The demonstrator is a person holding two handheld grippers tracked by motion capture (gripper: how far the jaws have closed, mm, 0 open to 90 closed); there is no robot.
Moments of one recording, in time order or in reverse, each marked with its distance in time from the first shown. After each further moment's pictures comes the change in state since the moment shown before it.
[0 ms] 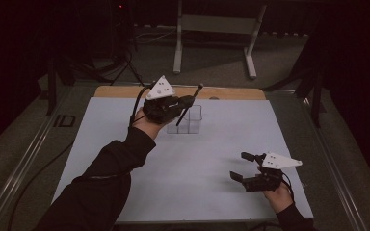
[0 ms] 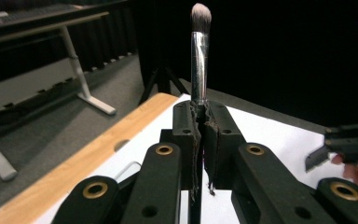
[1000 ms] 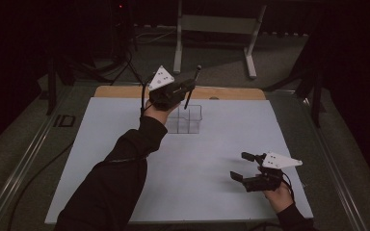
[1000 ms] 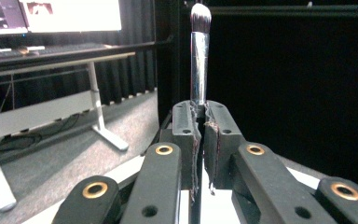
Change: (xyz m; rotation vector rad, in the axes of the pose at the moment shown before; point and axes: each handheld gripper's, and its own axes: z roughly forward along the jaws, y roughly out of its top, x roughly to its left) left arm 0.037 -0.016 0.040 -0.210 0.067 -0.085; right arm -0.001 0.000 -0.001 0.000 0.000 0.004
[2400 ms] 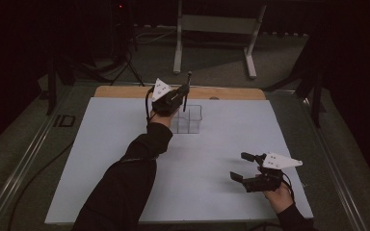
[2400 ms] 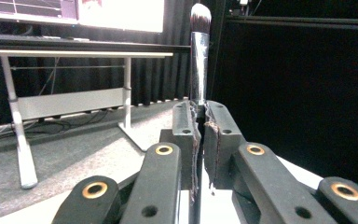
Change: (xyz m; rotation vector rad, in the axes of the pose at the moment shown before) left arm 0.022 -0.070 0.027 -0.043 0.164 -0.090; right arm 0.001 0.001 -0.001 -0.004 0.009 -0.002
